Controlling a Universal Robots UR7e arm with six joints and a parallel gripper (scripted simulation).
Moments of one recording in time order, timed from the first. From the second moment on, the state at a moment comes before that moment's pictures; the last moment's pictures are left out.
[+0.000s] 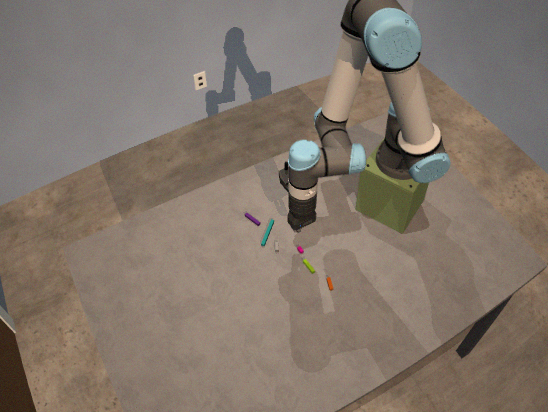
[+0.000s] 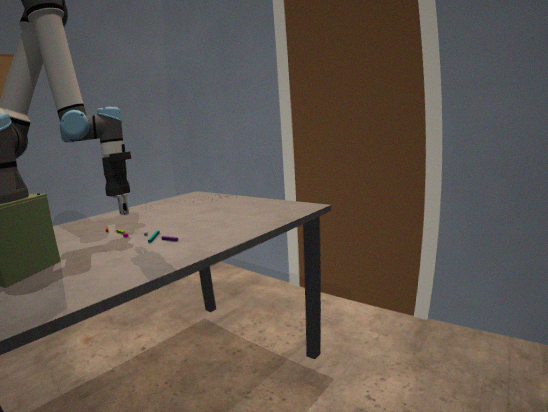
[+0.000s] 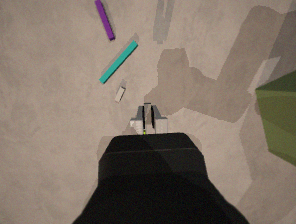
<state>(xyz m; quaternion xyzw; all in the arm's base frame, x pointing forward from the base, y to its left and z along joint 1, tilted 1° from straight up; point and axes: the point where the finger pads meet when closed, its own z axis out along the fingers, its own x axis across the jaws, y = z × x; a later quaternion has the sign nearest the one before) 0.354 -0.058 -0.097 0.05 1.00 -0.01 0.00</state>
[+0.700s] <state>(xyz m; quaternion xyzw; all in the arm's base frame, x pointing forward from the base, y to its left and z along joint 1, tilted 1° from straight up) 0.354 -0.059 -0.154 0.05 1.00 -0.01 0.00</state>
